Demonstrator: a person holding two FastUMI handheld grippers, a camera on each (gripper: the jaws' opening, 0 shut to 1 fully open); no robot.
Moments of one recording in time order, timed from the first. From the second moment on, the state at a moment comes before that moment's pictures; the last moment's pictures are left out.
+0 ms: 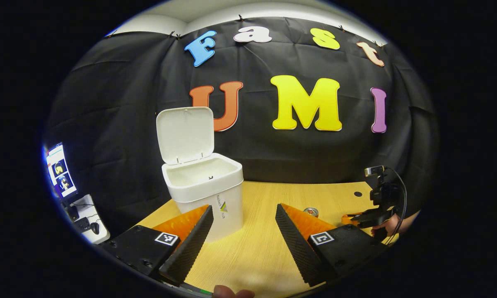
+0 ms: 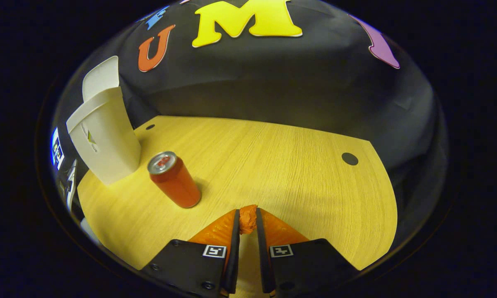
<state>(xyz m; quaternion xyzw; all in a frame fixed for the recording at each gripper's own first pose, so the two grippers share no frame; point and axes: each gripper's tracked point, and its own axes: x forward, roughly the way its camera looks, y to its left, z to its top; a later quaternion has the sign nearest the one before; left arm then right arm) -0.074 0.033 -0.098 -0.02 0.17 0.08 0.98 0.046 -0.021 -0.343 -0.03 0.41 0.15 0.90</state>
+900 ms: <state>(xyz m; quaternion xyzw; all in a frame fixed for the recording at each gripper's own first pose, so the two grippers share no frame) -0.096 0.118 -0.131 -0.06 0.16 0.11 0.98 0.055 0.239 -0.100 -0.04 0.23 0.35 0.91</state>
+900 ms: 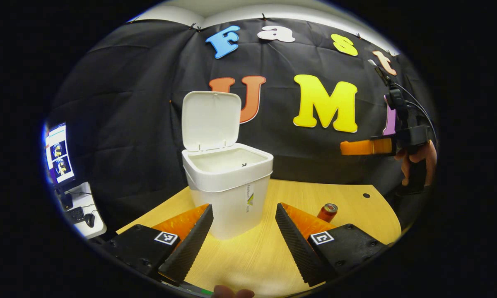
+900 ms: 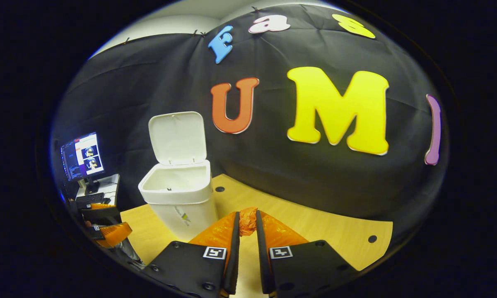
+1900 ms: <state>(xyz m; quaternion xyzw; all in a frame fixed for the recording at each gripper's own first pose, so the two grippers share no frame) -0.156 0.233 -0.124 -0.10 0.15 0.24 0.95 0.064 0.489 -0.152 -0.09 0.23 0.45 0.86</state>
